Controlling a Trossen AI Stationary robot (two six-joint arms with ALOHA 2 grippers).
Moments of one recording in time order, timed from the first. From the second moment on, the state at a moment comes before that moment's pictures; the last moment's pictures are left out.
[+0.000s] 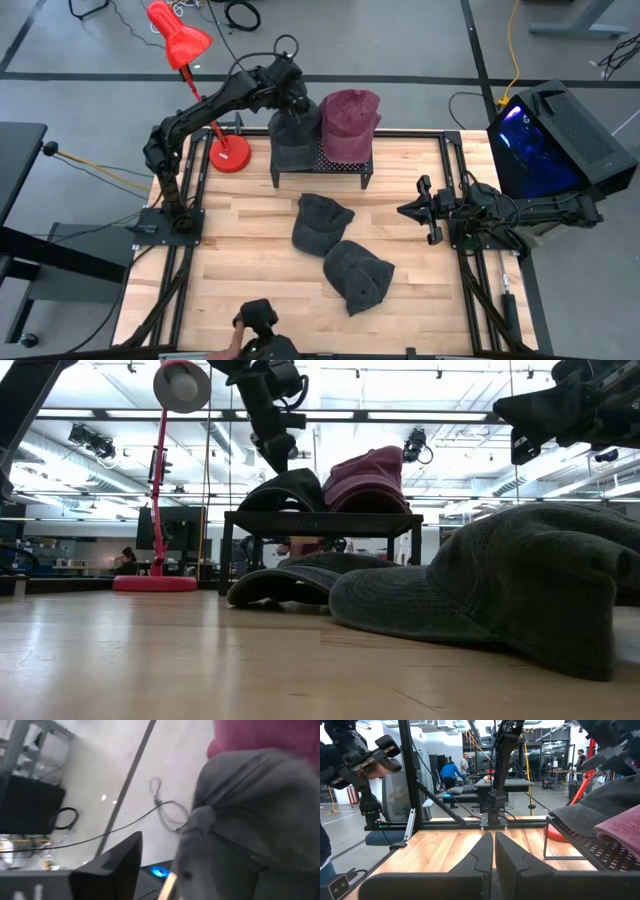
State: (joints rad) left arm 0.64 1.84 1.89 -0.92 -0.32 0.42; right arm 0.00 0.33 0.10 0.34 -0.09 0.04
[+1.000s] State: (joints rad) left arm 0.63 1.66 1.89 -1.18 -0.11 0.30; right arm 0.00 0.33 0.10 0.34 -0.09 0.04
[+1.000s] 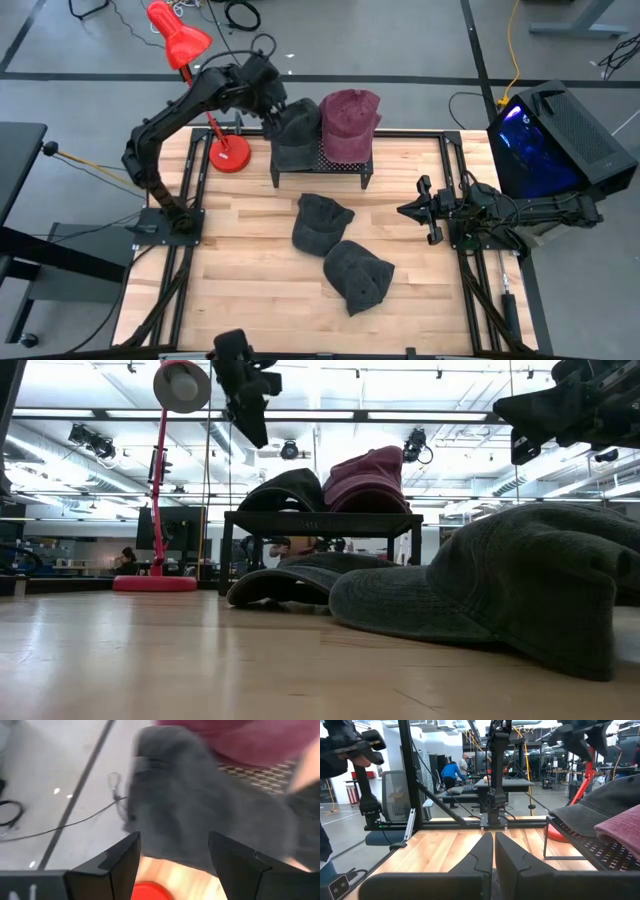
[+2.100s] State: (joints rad) left arm 0.17 1.70 1.89 -1.16 0.07 0.29; right arm -0.01 0.33 0.10 0.34 -0.09 0.04
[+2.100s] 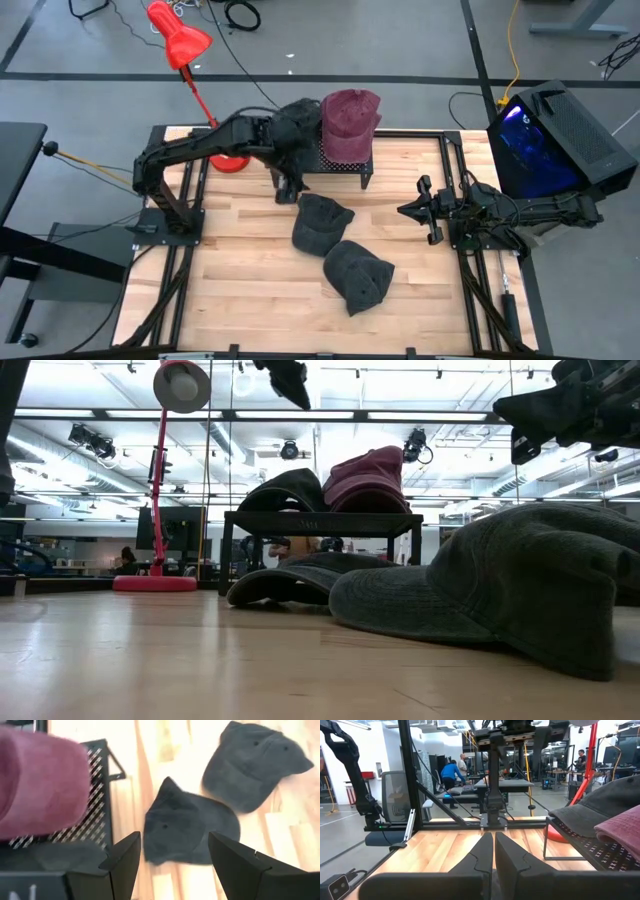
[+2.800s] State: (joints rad) left arm -0.19 1.77 1.87 -1.15 -0.17 0.22; right arm 0.00 0.33 0.10 0.34 -0.09 0.04
